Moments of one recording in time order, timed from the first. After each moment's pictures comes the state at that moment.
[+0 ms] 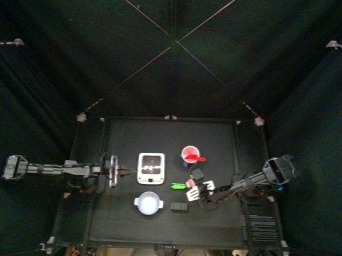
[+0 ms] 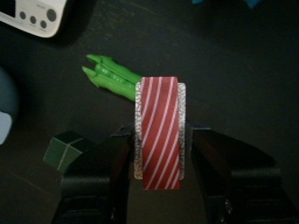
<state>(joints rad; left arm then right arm) 0.07 -0.89 1.29 -0.03 -0.31 0.00 0.36 -0.09 0.63 -0.62 0.87 1.91</state>
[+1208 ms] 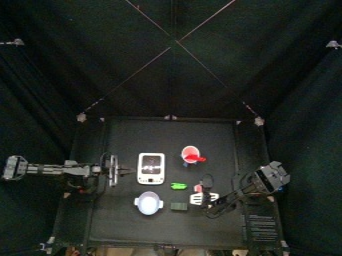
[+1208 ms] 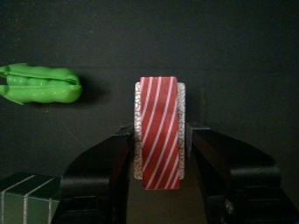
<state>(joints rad) 0.08 -0.89 1.30 -0.03 -0.31 0.00 0.49 0.11 0.67 -0.68 0.92 2.49</state>
